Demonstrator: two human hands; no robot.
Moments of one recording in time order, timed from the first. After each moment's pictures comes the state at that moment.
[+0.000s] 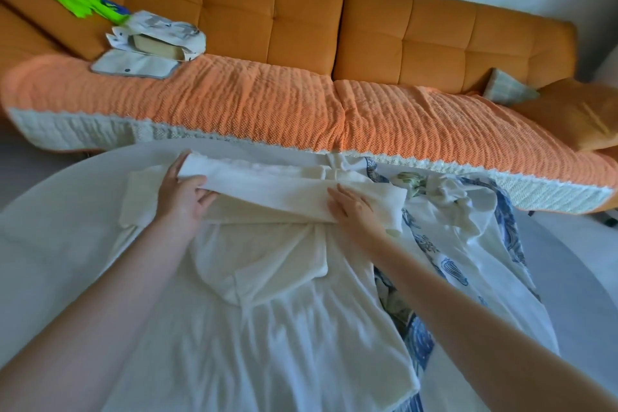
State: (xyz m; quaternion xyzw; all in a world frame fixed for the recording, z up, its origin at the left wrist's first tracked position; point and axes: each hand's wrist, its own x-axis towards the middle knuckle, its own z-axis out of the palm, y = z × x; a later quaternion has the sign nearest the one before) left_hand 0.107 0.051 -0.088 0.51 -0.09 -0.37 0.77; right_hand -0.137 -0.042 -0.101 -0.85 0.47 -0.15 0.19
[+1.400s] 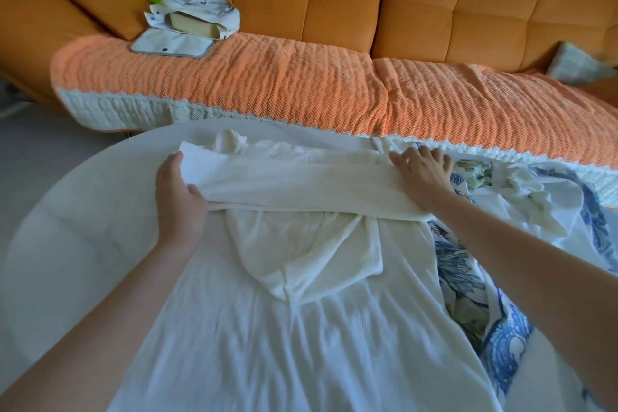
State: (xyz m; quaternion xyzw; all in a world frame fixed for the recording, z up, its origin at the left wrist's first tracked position) left_hand 0.157 0.097 -0.138 0.81 -0.32 0.02 0.50; right_hand -0.128 -0.126 -0.109 -0.83 0.54 -0.13 0.02
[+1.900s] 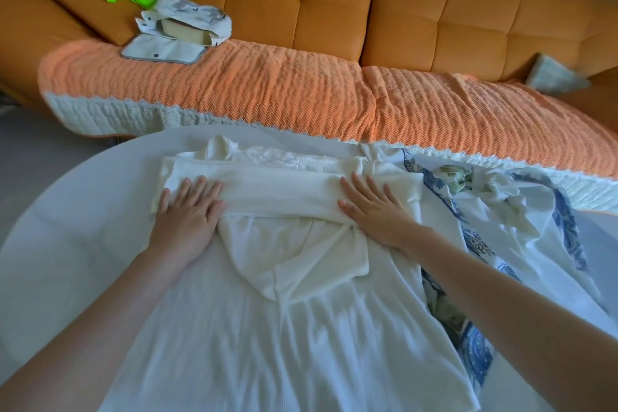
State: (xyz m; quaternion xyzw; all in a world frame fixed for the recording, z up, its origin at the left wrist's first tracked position) left_hand 0.158 0.103 -0.152 0.86 -0.49 -0.03 0.10; right_hand -0.115 -0.061 -0.121 -0.91 0.40 0.07 0.05
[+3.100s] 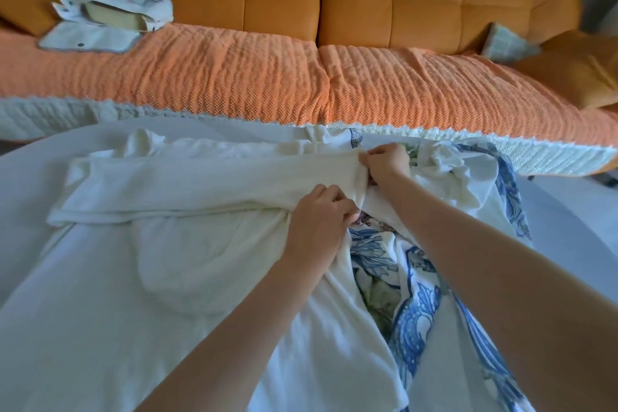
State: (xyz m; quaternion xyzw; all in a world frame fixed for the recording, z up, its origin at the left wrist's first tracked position) left_hand -0.084 -0.005 -0.140 0.61 -0.71 0.04 0.36; right_hand -0.177 -0.138 -0.100 -0.60 0.65 -0.32 0.34
